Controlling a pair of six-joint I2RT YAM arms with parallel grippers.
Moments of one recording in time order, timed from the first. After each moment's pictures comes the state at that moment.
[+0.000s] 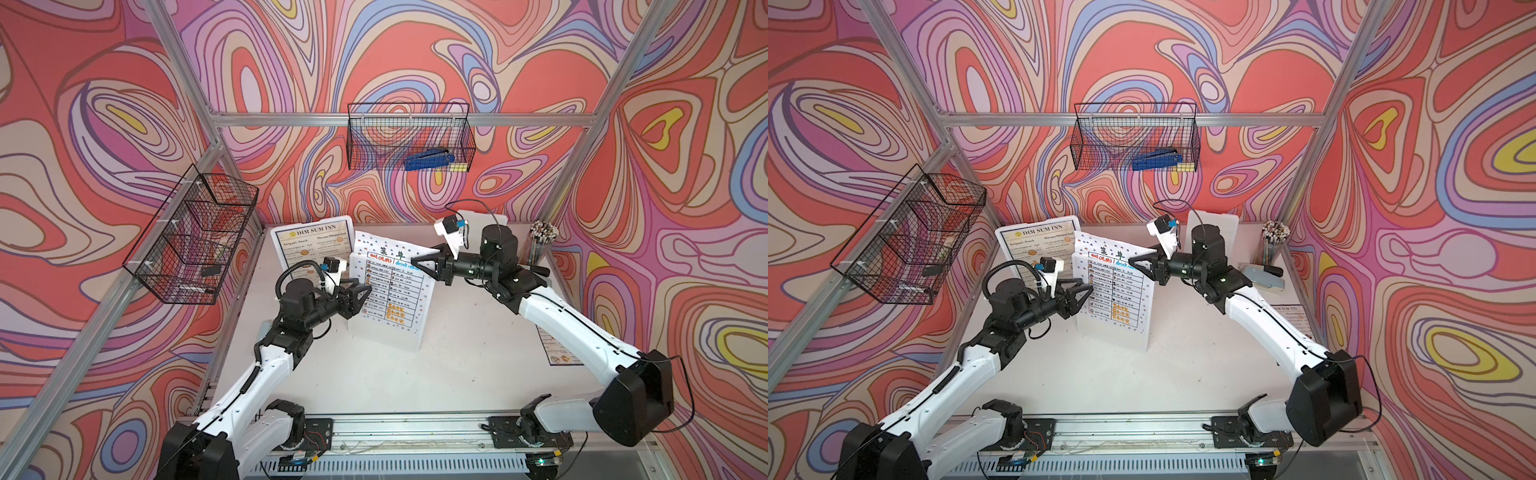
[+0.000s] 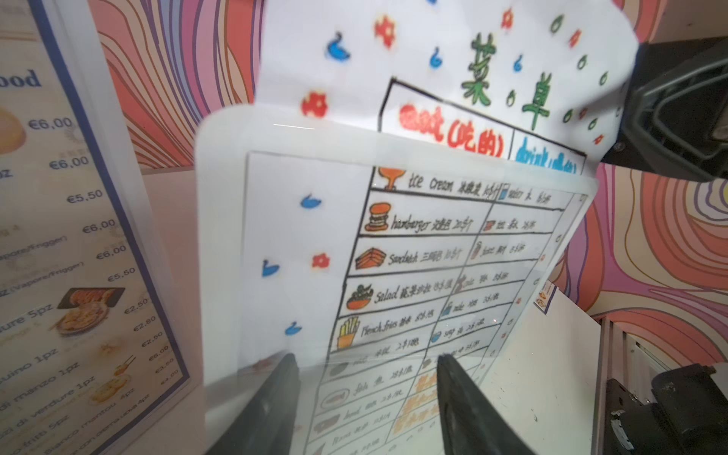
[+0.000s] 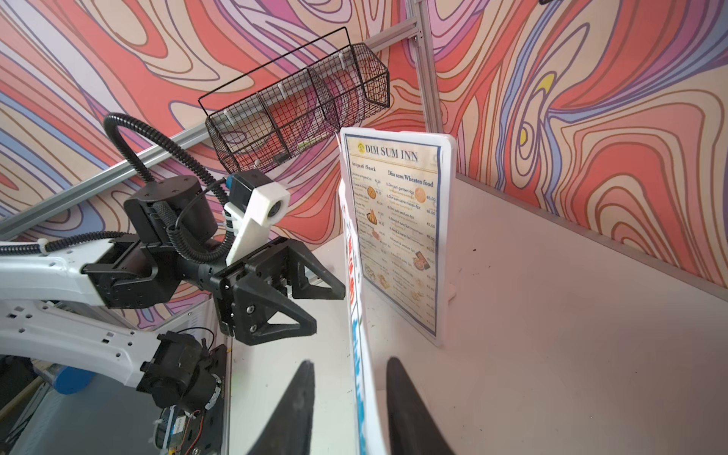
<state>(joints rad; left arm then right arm) -0.27 1.00 0.58 0.20 0.55 -0.26 0.45 1.38 1.17 -0.01 -0.78 0.14</state>
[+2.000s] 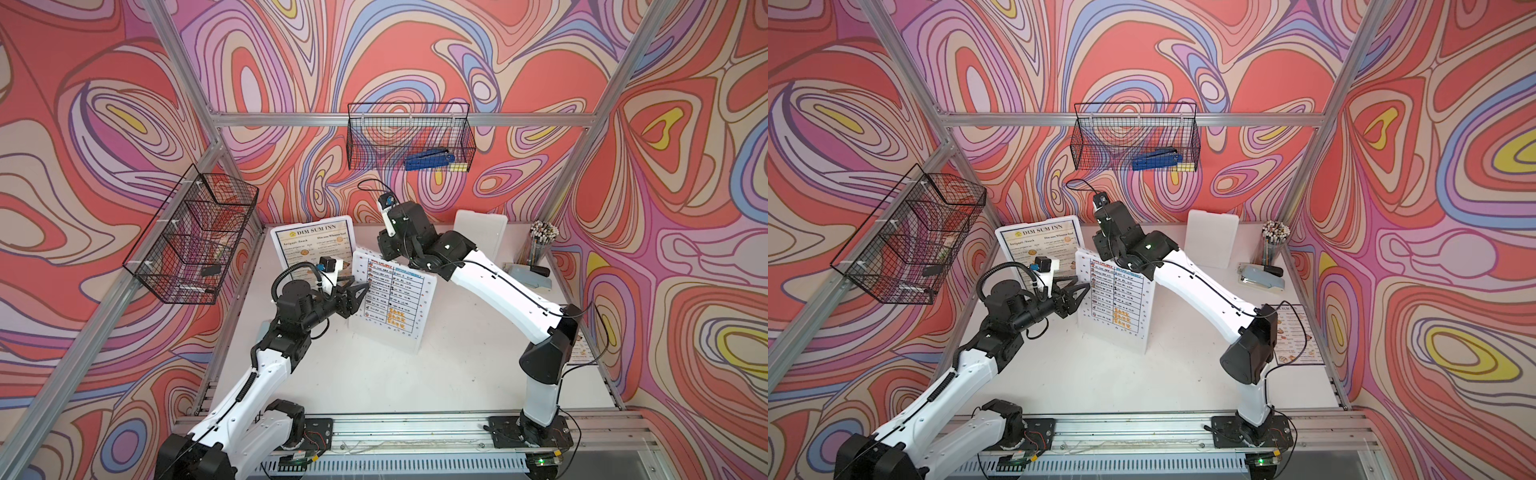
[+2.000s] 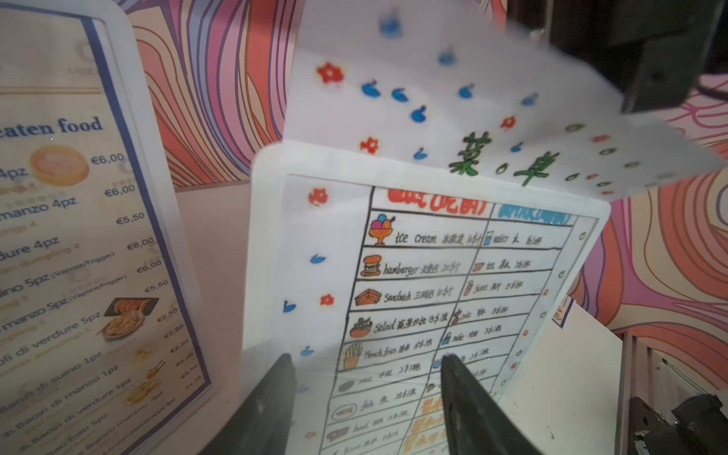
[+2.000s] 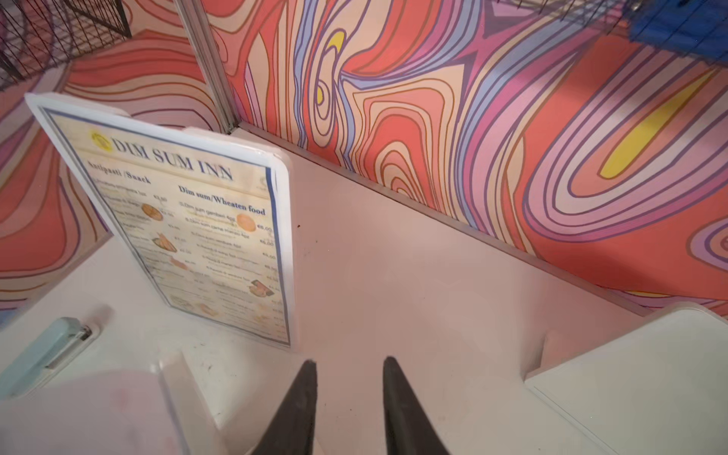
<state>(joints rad) -0.27 0.96 0.58 0.19 0.50 -0.25 0.83 1.89 2.04 -0.71 0.33 0.11</state>
